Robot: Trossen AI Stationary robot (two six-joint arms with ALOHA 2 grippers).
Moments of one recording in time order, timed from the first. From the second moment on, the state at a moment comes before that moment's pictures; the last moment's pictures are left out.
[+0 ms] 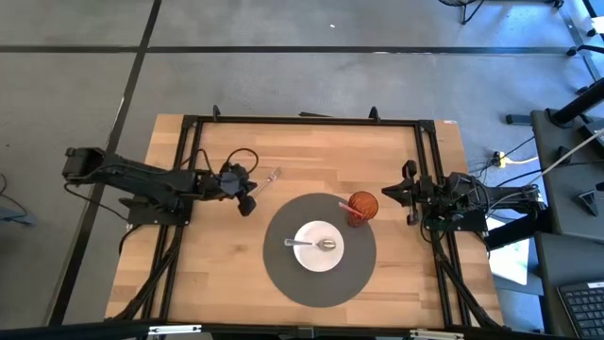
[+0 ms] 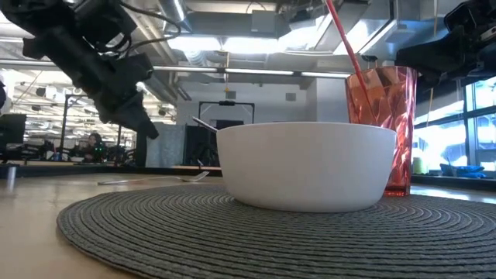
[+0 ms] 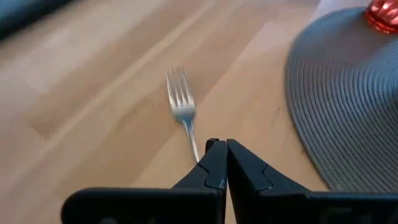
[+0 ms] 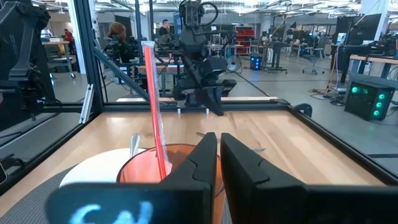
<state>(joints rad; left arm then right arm) 0.01 1.04 0.38 -0.08 -0.40 -0.47 0.06 0.00 0.07 -0.01 0.10 -0.01</state>
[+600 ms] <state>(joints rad) -0.14 0.53 0.22 0.28 -0.45 -0.06 0.06 0.00 0.07 -0.04 0.10 -0.03</state>
